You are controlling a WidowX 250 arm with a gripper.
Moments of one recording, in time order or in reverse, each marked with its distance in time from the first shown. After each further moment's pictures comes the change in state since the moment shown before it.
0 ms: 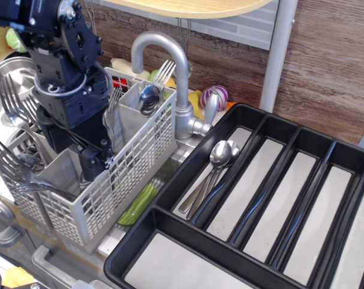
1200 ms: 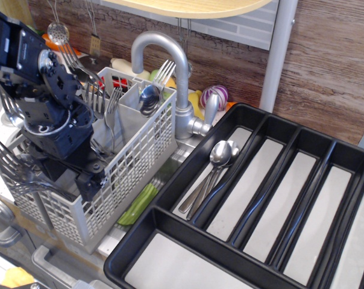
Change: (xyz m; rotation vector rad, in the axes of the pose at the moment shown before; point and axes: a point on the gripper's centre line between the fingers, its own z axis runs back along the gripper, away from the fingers) arm -0.010 0.008 -0.048 -0.041 -0.069 0.182
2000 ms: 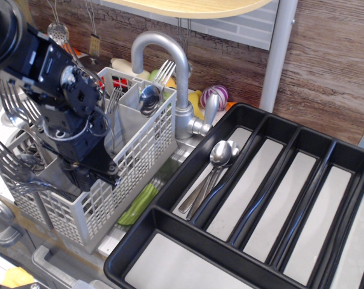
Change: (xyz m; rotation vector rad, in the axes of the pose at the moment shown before) arm 0.011 -0.007 -0.006 0.037 0.020 0.008
